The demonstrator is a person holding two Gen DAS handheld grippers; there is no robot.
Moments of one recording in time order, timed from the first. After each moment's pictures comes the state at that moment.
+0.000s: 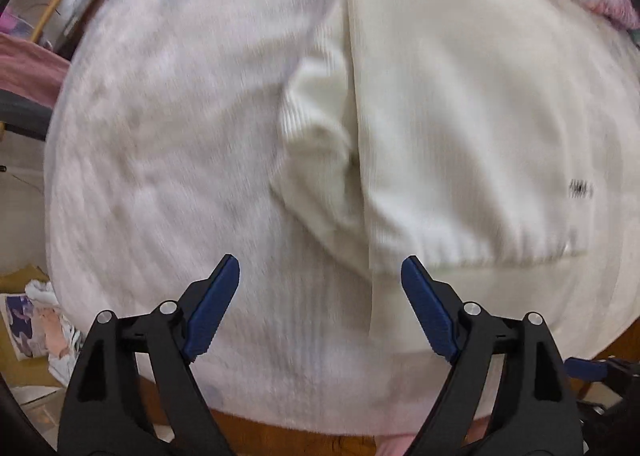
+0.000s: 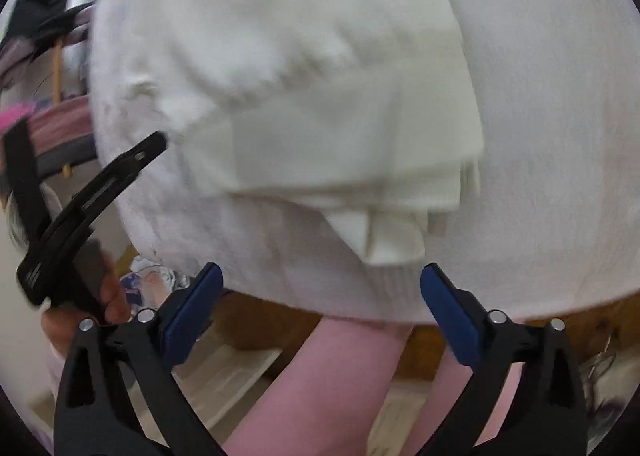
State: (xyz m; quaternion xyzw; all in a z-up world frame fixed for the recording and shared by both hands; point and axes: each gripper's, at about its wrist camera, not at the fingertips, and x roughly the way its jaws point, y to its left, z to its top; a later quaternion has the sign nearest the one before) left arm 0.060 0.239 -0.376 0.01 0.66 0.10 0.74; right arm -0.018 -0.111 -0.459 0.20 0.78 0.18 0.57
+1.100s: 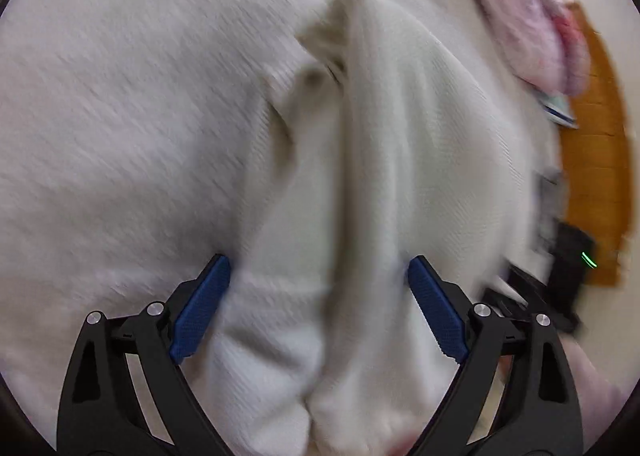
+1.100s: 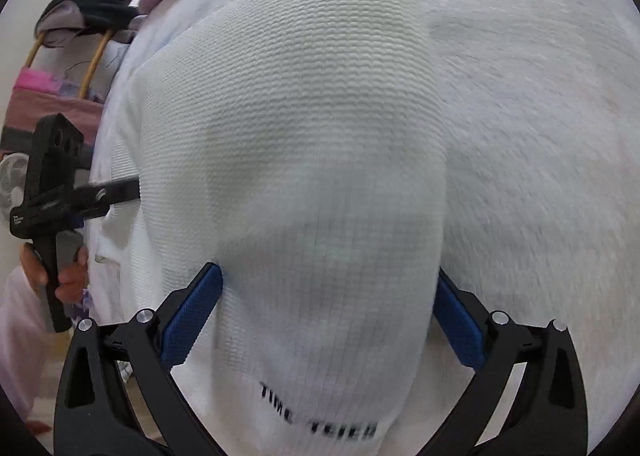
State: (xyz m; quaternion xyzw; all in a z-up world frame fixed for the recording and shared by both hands) left arm 0.192 0.321 -0.461 -0.24 0.68 -0.17 0.67; right arm 0.146 -0.101 -0.536 0.13 0.66 0.26 0.70
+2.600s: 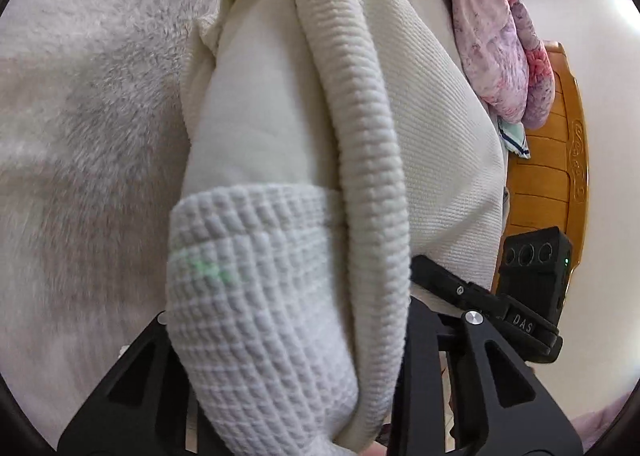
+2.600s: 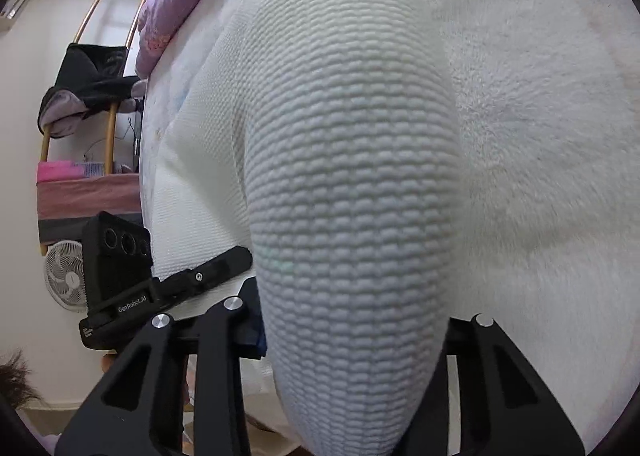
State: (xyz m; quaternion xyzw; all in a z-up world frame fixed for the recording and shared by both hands) left arm 0.139 0.333 -0.428 -0.35 0.65 -0.15 0.66; right arm 0.125 -0.100 -0.501 0.28 0.67 0.20 0.66
